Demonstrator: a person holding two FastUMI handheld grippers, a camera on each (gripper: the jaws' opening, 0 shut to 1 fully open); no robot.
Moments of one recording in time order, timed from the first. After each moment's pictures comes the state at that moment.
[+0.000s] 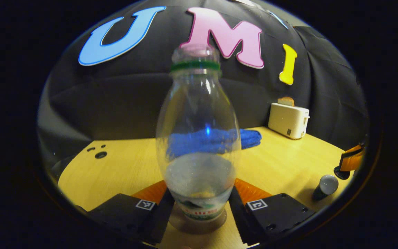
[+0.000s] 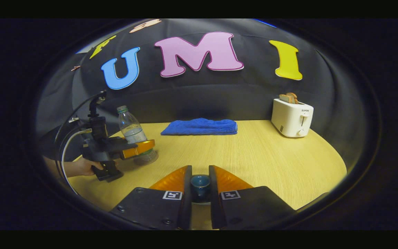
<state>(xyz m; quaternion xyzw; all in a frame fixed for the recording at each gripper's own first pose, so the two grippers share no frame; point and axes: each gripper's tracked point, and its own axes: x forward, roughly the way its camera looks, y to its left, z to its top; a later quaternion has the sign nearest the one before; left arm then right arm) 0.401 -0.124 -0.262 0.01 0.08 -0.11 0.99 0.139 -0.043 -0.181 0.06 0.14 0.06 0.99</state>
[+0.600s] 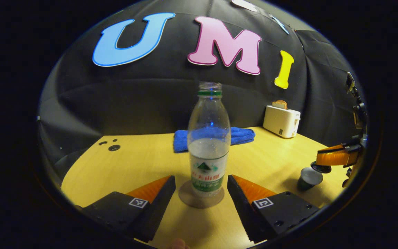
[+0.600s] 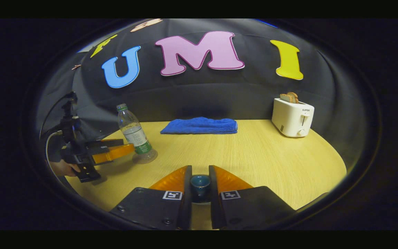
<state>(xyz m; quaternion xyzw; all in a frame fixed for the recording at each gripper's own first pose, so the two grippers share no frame) 0.316 -0.088 -0.251 0.00 0.06 -0.09 0.99 0.143 -0.043 -0.189 0.05 0.14 0.06 0.99</state>
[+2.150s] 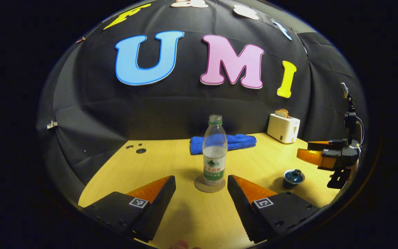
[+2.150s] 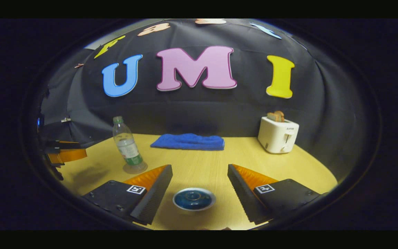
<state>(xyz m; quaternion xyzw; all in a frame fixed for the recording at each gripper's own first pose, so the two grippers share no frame) 0.143 0.004 -0.102 0.01 0.04 -0.05 1.00 0.130 -0.069 -0.113 0.01 0.05 0.01 1.00</state>
